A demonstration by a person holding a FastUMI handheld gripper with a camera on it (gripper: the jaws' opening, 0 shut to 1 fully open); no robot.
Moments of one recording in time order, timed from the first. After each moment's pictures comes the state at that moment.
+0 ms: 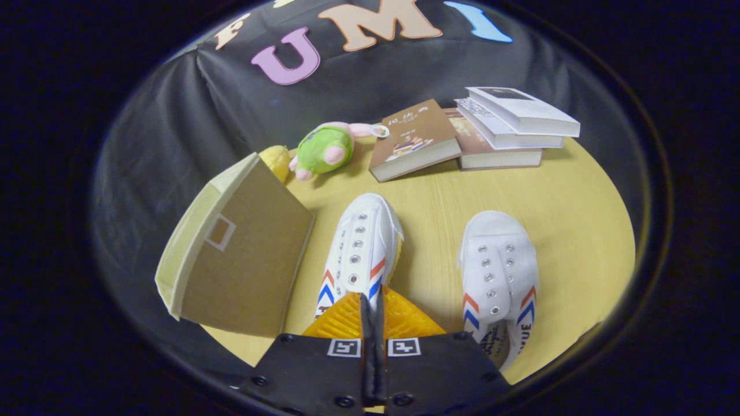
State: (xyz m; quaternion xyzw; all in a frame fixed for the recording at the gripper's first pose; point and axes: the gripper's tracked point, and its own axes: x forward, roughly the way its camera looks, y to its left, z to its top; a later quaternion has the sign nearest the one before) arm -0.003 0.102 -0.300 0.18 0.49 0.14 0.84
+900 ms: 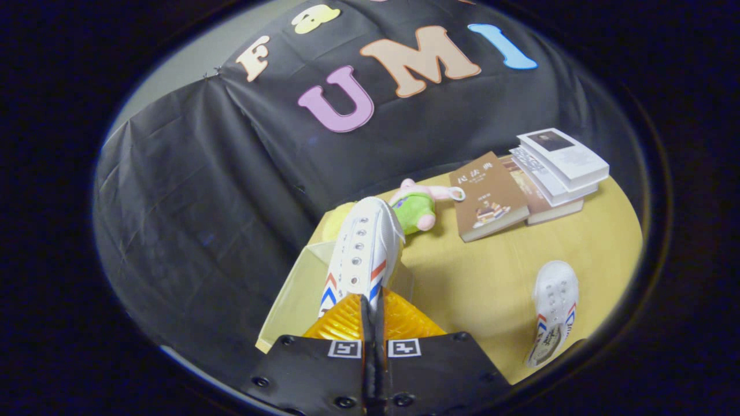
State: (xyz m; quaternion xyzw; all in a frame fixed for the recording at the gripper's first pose) arm 0.032 0.206 -0.142 0.25 0.39 0.21 0.86
